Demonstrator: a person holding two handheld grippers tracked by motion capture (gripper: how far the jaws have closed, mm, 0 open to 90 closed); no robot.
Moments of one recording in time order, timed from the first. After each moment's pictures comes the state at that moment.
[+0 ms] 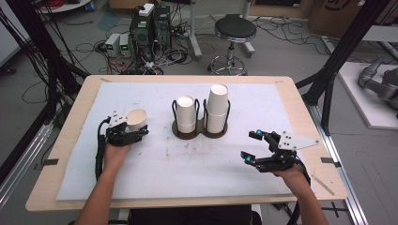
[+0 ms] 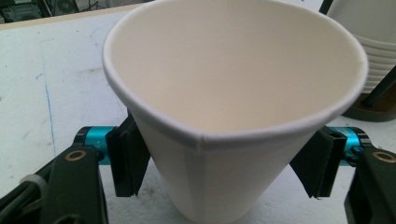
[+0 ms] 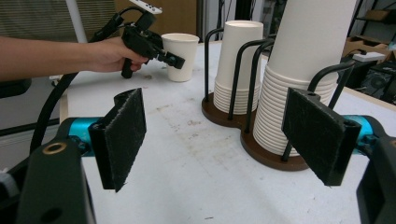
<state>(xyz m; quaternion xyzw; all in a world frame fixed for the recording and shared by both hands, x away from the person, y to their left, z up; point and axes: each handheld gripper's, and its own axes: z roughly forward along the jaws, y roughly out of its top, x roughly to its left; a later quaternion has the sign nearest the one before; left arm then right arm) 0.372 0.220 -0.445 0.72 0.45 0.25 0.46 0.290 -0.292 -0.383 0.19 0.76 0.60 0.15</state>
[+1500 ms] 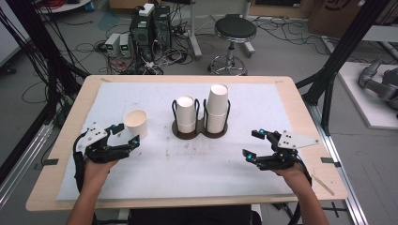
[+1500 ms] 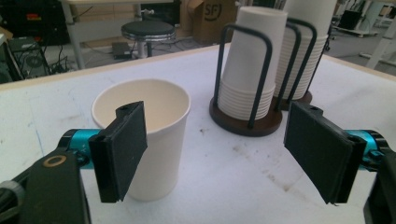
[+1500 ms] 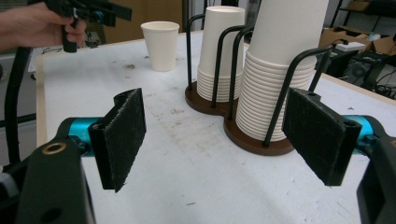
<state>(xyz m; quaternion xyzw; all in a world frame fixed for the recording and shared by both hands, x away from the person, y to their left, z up) 0.294 0.235 -0.398 0.69 0.37 0.25 0.57 0.294 -0.297 -0.387 0.21 0.77 0.57 0.17</state>
